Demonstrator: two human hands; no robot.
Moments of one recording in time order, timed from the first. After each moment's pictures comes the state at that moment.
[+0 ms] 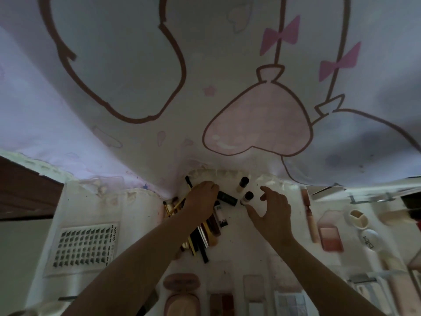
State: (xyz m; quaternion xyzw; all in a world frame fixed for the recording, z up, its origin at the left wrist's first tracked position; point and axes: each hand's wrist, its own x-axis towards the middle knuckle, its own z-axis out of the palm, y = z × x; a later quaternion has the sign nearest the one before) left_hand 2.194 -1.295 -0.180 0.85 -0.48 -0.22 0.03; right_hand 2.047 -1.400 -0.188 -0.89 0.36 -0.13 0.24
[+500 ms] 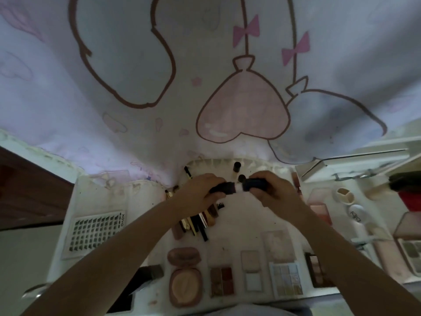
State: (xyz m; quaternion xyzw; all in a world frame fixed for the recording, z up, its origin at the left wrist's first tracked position) left_hand 2.164 -1.257 -0.104 0.76 -0.56 -0.24 0.21; right_hand 2.012 -1.399 -0.100 -0.85 0.22 -0.07 0.47
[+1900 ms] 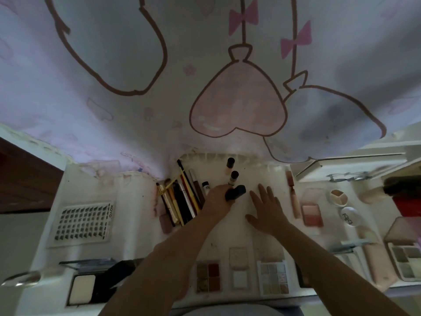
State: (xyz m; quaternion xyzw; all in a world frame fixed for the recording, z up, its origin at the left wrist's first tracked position) left_hand 2.109 -1.313 -0.196 0.85 -0.34 -0.29 0.27; right_hand 1.997 -1.411 -0.199 -0.91 0.29 0.26 0.16
